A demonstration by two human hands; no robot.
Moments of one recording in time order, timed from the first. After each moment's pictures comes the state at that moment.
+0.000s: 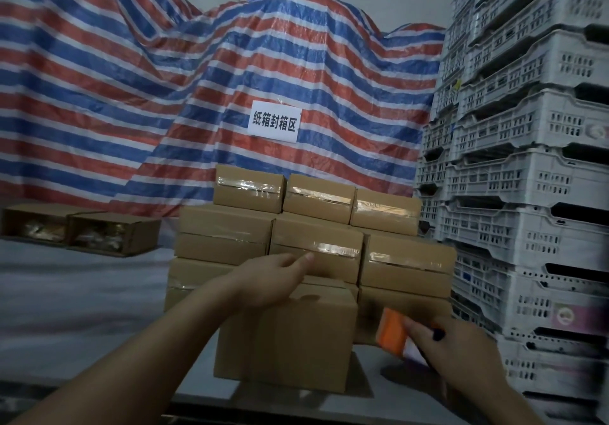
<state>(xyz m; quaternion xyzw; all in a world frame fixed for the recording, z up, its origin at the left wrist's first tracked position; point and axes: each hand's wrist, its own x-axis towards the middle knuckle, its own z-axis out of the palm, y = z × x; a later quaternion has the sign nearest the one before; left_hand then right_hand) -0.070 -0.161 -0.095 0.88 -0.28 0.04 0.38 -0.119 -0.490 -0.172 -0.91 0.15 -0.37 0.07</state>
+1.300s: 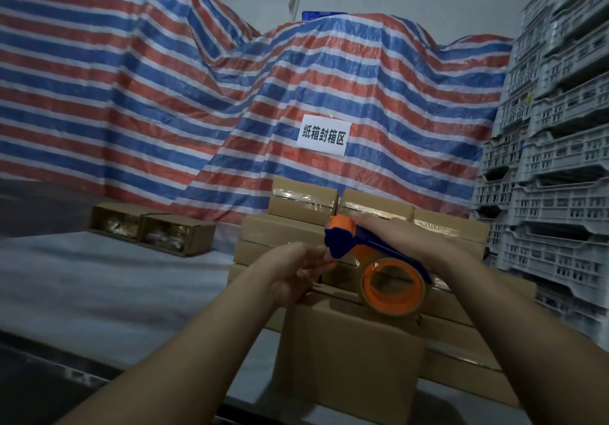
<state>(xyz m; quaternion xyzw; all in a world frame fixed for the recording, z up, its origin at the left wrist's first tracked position) -0.059 -0.128 -0.079 0.55 -0.12 -0.10 0.82 -0.062 -0.314 -0.001 -0.95 -0.06 -0.15 0.25</state>
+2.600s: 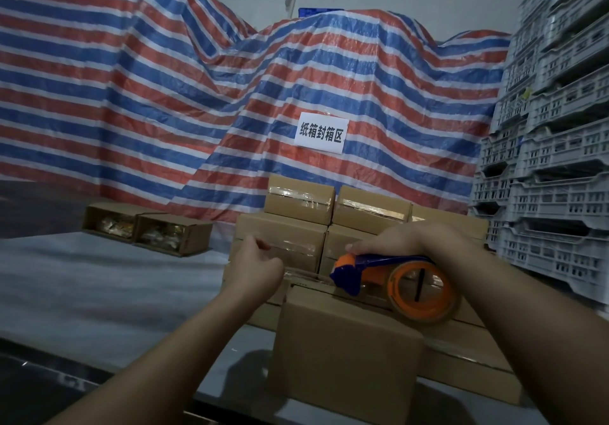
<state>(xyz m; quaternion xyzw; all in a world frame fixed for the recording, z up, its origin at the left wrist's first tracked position) -0.041 -0.101 -0.112 0.76 -0.03 0.22 0.61 -0.033 -0.321 0.014 -1.00 0.01 0.01 0.02</state>
